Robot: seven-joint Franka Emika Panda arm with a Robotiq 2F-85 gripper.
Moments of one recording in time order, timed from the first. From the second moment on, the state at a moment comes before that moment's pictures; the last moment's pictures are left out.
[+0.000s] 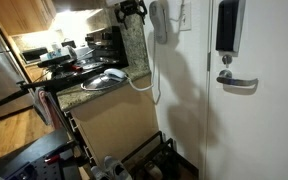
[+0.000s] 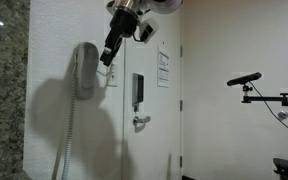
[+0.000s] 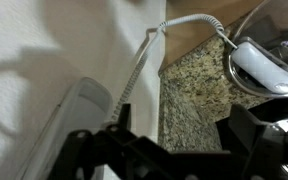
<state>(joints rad) 0.10 0.21 0.20 -1.79 0.12 2.42 -0.59</state>
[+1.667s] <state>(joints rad) 0.05 0.29 0.25 -1.76 0.43 2.38 -0.68</state>
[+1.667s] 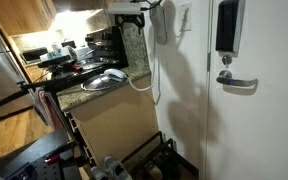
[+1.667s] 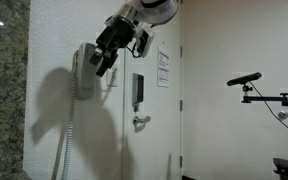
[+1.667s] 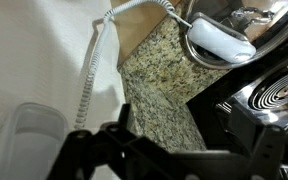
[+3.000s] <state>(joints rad) 0.16 0.43 0.20 -1.87 0.41 3.06 -0.70</state>
